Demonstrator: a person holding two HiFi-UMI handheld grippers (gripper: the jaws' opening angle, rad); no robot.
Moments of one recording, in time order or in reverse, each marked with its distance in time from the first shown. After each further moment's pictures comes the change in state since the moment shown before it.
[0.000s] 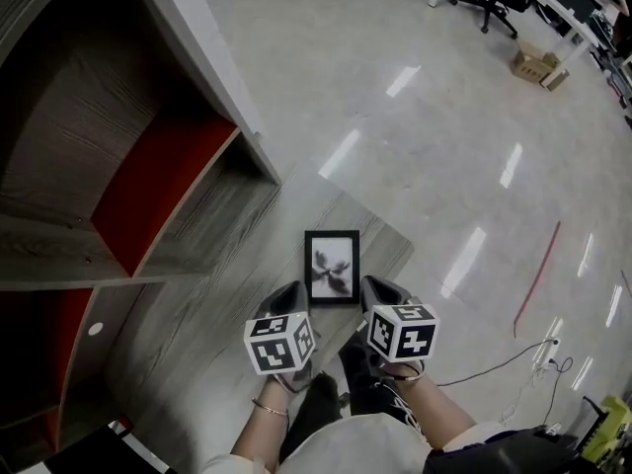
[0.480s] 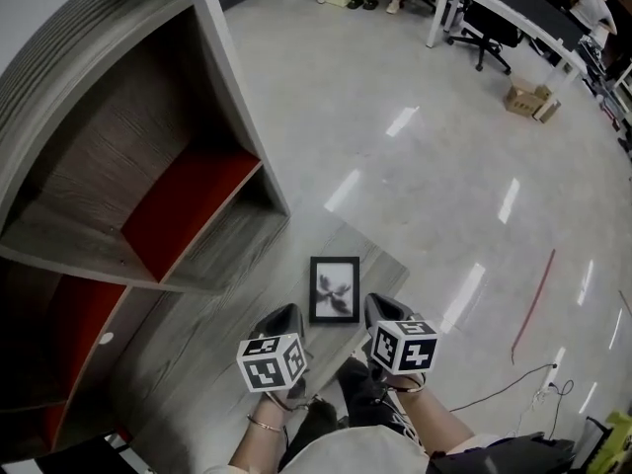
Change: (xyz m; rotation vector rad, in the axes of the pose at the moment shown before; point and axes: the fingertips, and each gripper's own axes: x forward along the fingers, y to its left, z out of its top) left arm -0.041 -0.001 0.023 -0.011 -0.081 -0.023; right arm -0.034 0.009 0.030 -0.017 -0.077 -0.001
